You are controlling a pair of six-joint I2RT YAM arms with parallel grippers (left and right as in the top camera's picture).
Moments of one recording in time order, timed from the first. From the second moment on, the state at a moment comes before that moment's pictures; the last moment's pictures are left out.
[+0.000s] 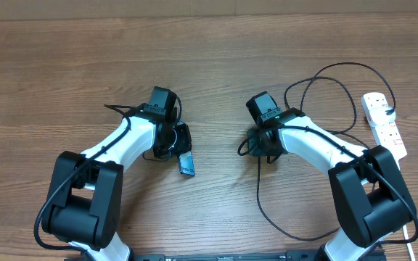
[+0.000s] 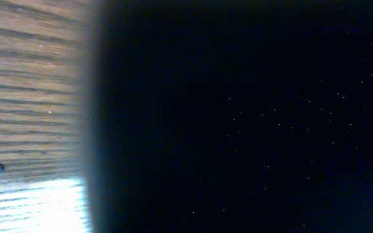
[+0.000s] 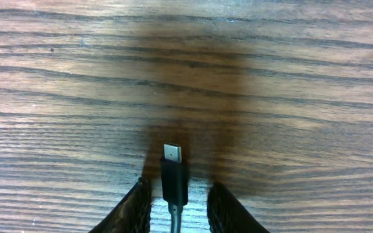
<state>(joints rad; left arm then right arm) -0.30 1.81 1.03 -0.60 0.31 -0.51 0.45 1.82 1.06 -0.66 0.02 0.44</state>
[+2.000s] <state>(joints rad) -0.12 1.81 1.02 -0.28 1.25 -0.44 0.43 1.34 1.14 -0.92 -0.51 0.25</state>
